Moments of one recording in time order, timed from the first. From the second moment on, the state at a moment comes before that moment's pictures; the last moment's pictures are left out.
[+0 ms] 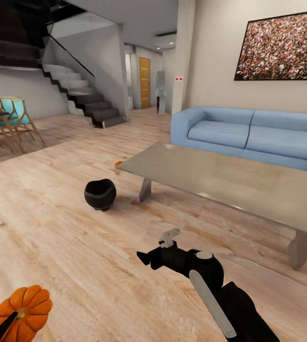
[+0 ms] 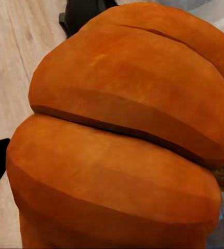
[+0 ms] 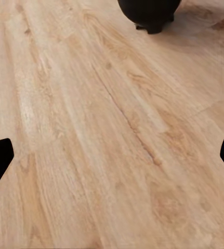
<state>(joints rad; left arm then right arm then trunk) 0.13 -0.05 0.96 -1.35 0.61 0.63 -0.89 -0.41 -0.02 0.51 -1.62 -0.42 0.83 0.03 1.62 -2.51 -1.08</state>
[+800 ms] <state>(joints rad) 0.13 -0.04 0.93 -1.34 0.60 0.62 -0.87 -0.41 -0.02 0.50 -1.62 -0.42 0.83 0.02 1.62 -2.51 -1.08</state>
